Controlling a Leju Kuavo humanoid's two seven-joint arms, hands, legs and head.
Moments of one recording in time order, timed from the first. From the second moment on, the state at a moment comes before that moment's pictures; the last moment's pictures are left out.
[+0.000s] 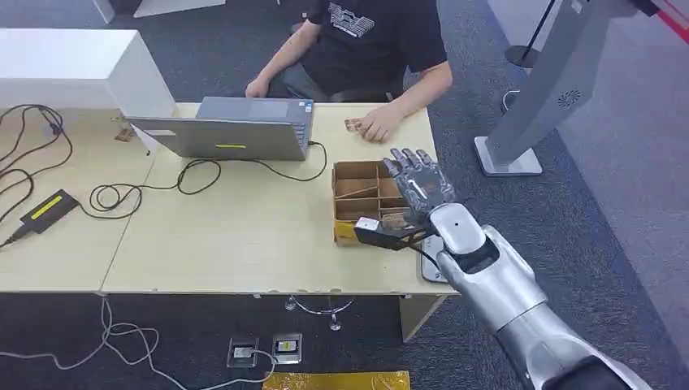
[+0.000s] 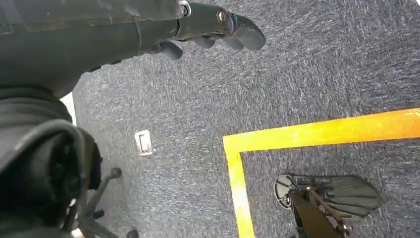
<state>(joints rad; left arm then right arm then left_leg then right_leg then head) -0.18 0.26 -1.48 -0.16 1.20 0.24 0.01 -0.73 -0.08 0.74 -0.80 1.17 -0.03 0.02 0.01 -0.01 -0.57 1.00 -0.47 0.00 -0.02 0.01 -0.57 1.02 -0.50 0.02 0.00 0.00</state>
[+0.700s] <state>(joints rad) -0.18 0.26 -1.48 -0.16 1.22 0.25 0.01 -0.74 -0.06 0.78 -0.70 1.17 -0.08 -0.01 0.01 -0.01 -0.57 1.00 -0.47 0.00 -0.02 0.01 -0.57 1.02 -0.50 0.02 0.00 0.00</state>
